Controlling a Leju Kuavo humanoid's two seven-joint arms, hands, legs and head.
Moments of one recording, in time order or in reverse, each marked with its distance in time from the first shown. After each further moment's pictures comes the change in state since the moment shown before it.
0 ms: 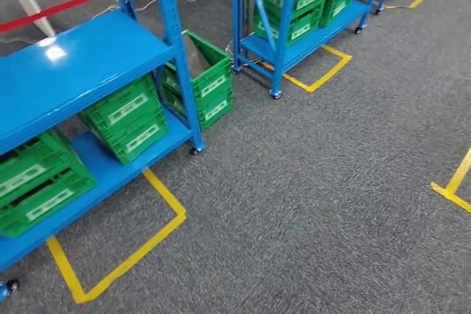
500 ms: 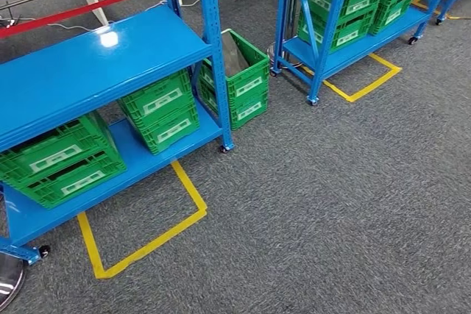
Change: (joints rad) left arm 0.000 0.002 0.001 0.000 -0.014 -0.018 0.016; right arm 0.003 0.007 -0.001 0.002 0.010 0.000 -0.011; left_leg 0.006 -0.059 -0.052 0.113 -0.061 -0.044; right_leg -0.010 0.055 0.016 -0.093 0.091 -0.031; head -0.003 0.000
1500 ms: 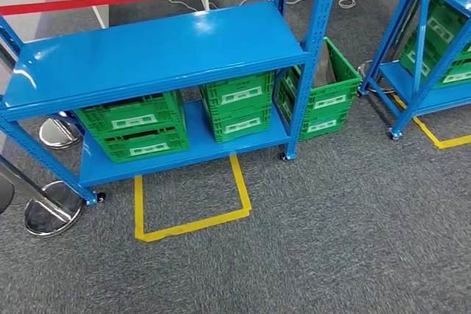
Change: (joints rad) left arm 0.002 -0.003 0.028 0.000 -0.030 0.025 -0.005; right arm -0.002 0.009 -0.019 0.000 -0.016 0.002 -0.045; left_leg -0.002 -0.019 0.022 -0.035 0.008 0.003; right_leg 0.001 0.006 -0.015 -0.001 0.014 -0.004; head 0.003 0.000
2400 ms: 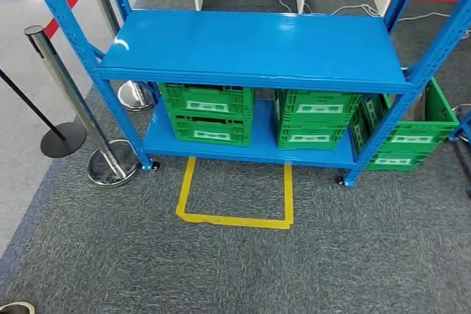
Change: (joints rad) left arm -0.003 -0.008 0.009 0.000 -0.002 0.015 -0.003; right arm 0.000 0.003 0.001 0.000 0.023 -0.010 0.023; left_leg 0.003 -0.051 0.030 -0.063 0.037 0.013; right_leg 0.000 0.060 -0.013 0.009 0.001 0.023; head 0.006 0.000
